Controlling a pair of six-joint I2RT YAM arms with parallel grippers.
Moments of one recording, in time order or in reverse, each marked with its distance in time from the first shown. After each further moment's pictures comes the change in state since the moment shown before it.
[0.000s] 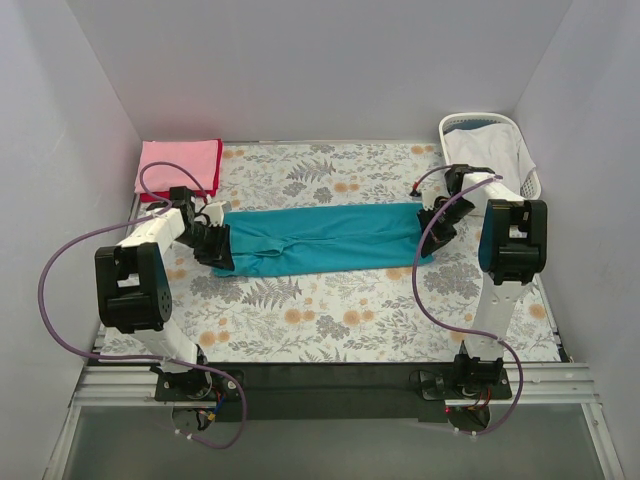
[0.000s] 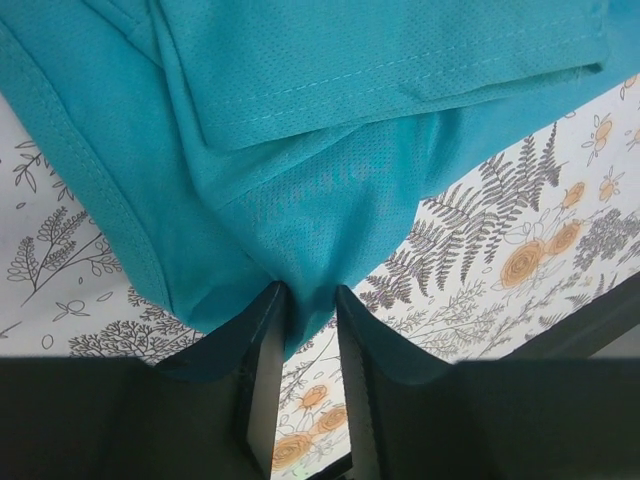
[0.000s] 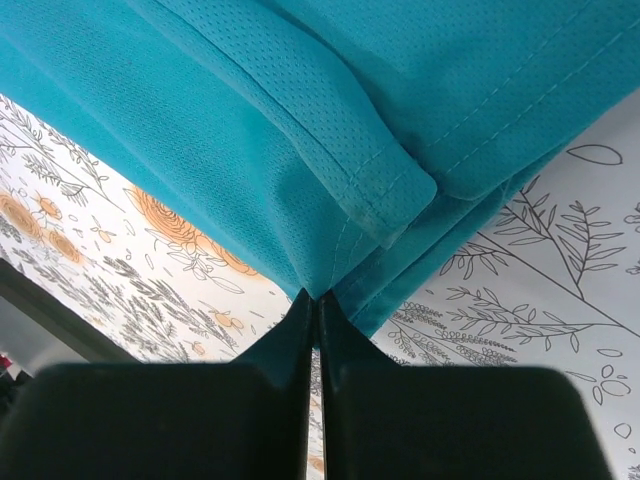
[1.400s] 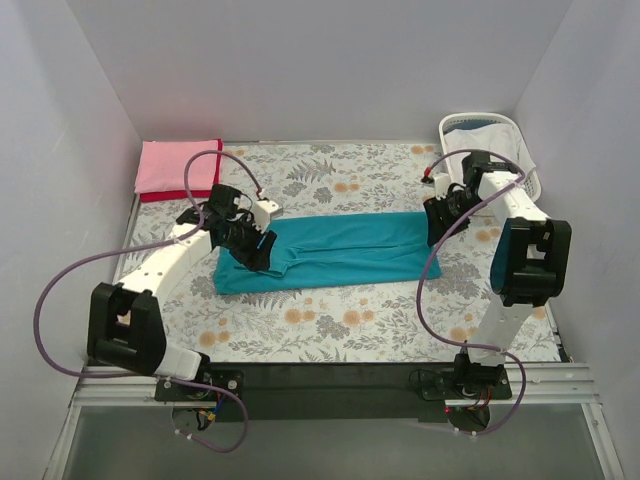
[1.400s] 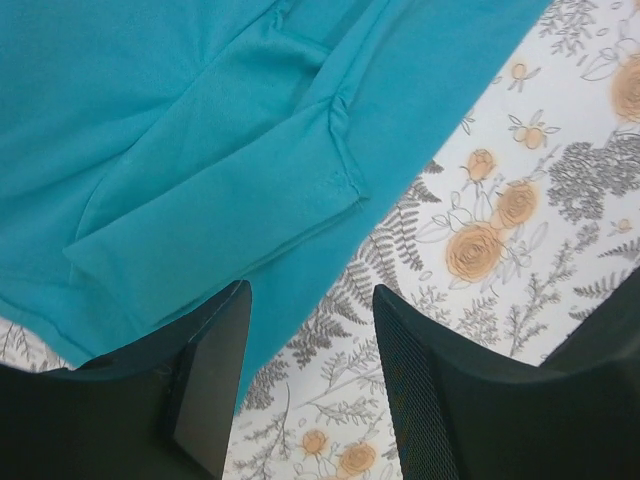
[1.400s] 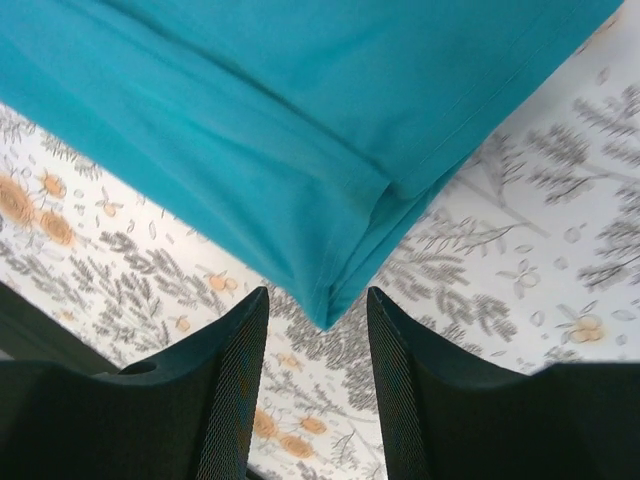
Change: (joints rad) left arm -0.349 -0.278 -0.061 0.099 -0.038 0.154; right arm -0.036 -0.225 -0.066 0.021 0.008 -0.075
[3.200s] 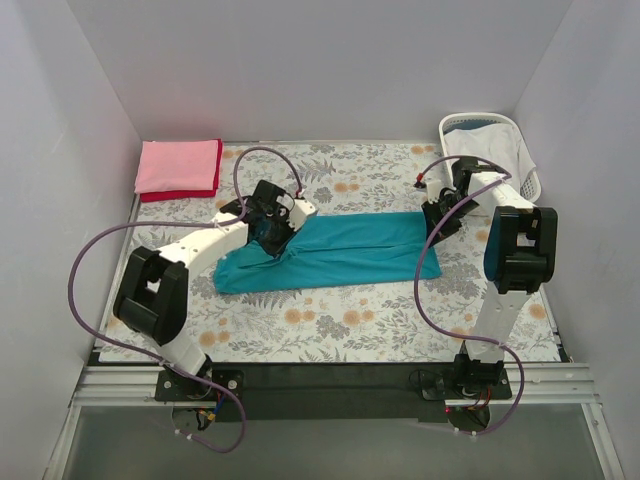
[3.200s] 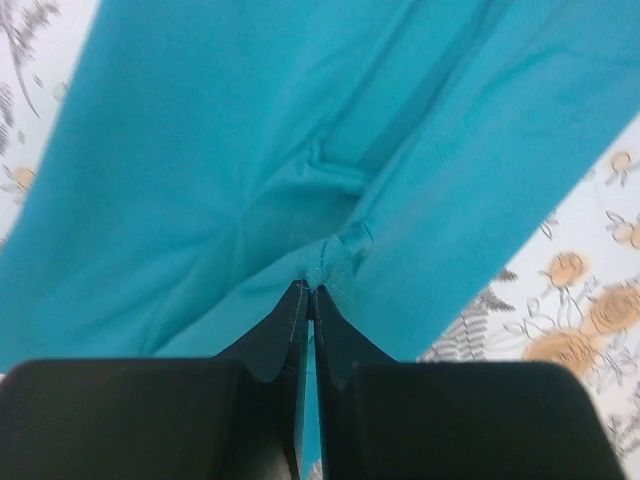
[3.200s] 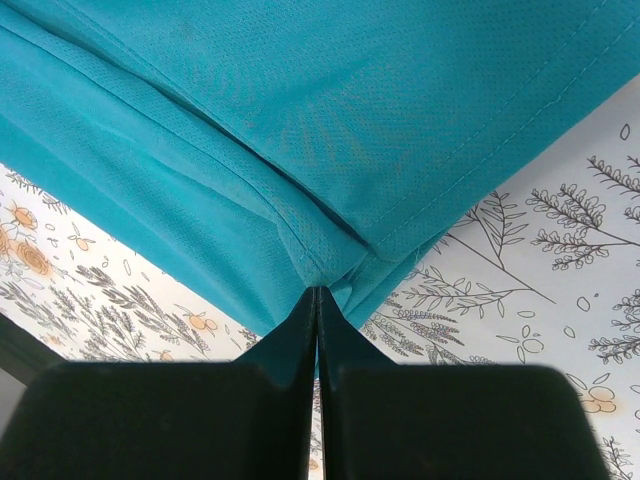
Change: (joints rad) left arm -0.225 0.235 0.111 0.153 -0.272 0.010; right arm 0.023 0.129 0.038 0.056 0.011 0.031
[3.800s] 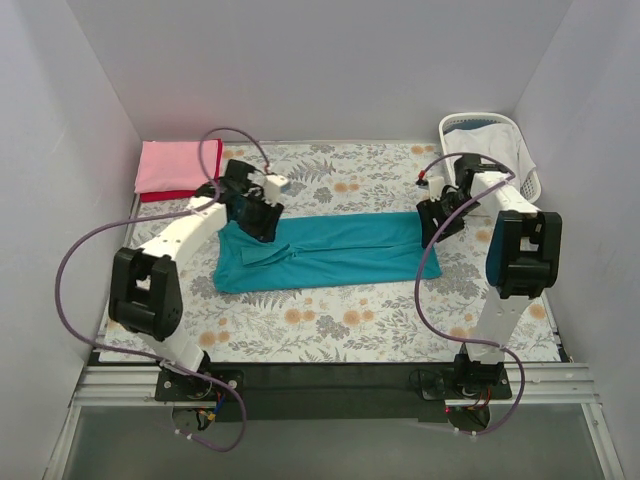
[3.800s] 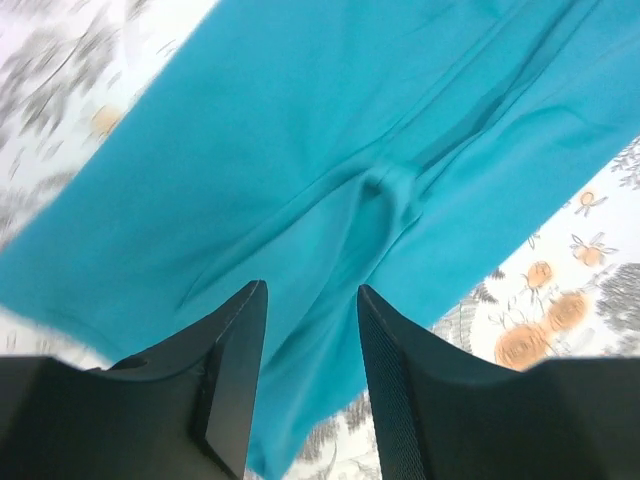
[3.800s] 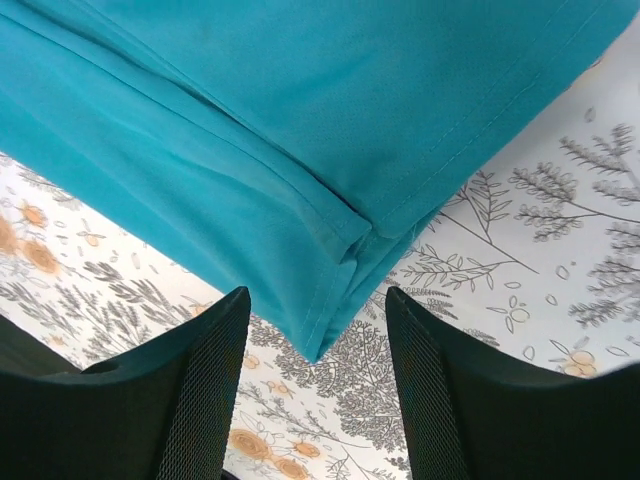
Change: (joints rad) left arm 0.147 0.031 0.134 -0.083 0.099 -0.089; right arm 0.000 -0.039 -0.013 0.002 0.018 0.006
